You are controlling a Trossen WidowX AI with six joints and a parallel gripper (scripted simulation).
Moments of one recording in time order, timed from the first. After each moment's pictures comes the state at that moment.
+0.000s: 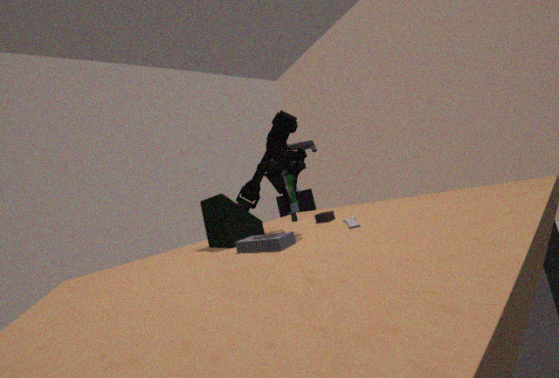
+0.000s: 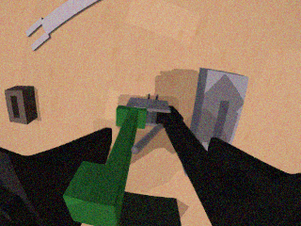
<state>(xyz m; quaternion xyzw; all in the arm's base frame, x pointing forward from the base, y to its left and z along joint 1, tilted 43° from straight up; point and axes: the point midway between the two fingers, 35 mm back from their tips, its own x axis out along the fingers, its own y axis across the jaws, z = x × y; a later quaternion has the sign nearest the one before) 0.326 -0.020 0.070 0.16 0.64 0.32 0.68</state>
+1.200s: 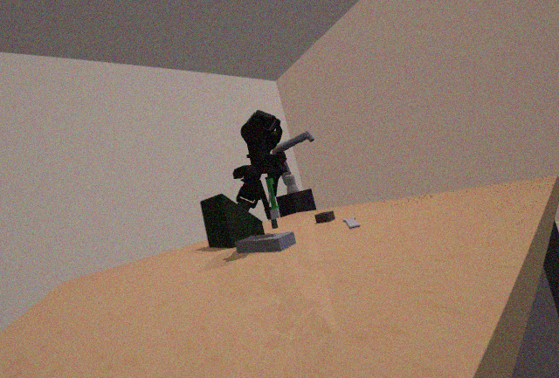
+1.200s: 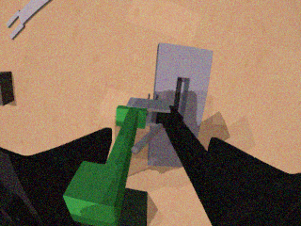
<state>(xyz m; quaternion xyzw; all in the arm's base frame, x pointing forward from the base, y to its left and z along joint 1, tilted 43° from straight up) 0.317 -0.076 0.017 0.16 0.64 0.33 0.67</state>
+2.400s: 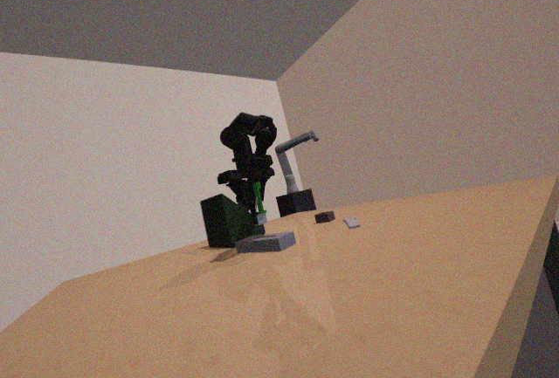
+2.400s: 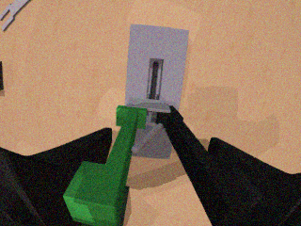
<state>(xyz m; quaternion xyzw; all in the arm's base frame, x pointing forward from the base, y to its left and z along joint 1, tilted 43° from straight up) 0.305 -0.105 -0.016 0.17 0.63 0.34 0.68</state>
